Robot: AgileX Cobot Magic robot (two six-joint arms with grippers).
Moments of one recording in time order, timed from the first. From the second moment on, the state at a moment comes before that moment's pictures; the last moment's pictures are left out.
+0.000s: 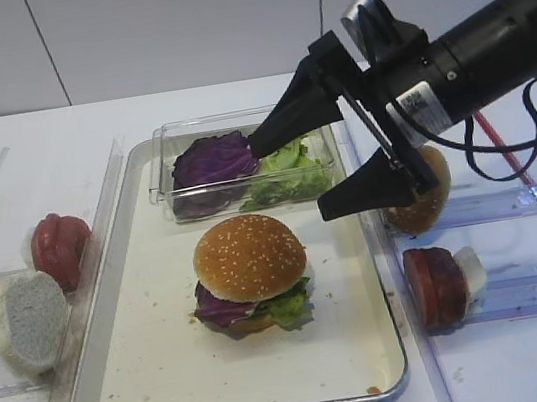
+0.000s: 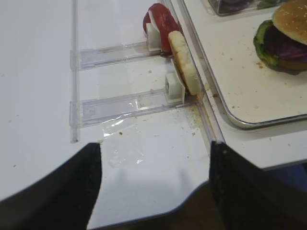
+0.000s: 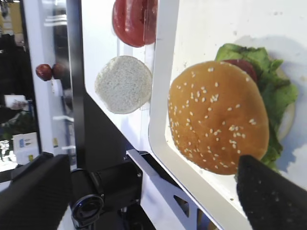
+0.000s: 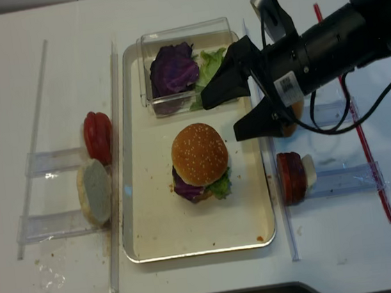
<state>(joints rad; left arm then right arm) -0.04 -0.02 -0.49 -0.04 1.19 0.03 0.18 1.72 -1.03 1.33 1.17 -0.61</state>
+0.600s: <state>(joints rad) -0.04 -0.02 -0.49 -0.04 1.19 0.03 0.18 1.72 -1.27 0.97 1.20 -0.27</state>
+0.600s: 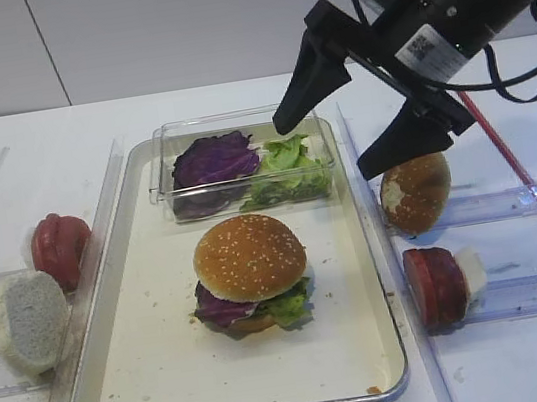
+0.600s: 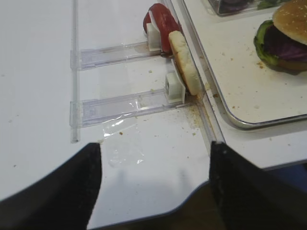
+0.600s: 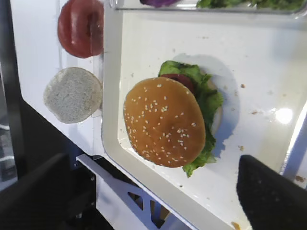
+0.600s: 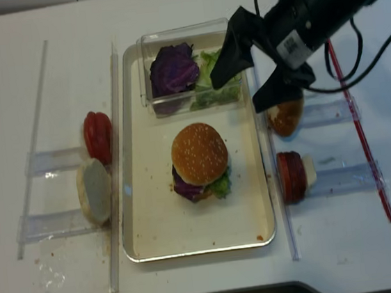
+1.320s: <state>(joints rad) -0.04 -0.02 -0.49 -0.04 1.19 0.03 0.18 1.72 -1.45 0.61 1.22 -0.05</state>
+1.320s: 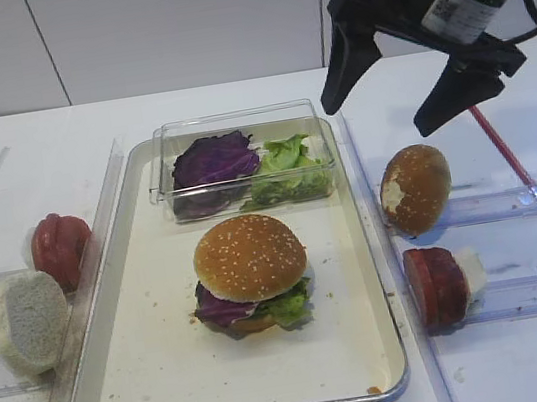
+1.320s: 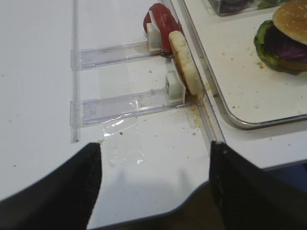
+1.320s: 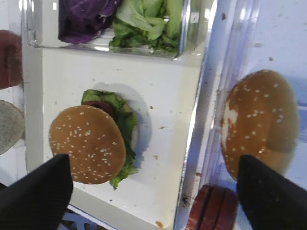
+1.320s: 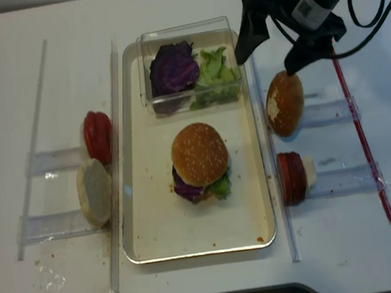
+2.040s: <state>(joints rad) -0.04 -0.02 -0.49 -0.04 1.19 0.03 0.18 1.72 -1.46 0.28 1.22 0.03</state>
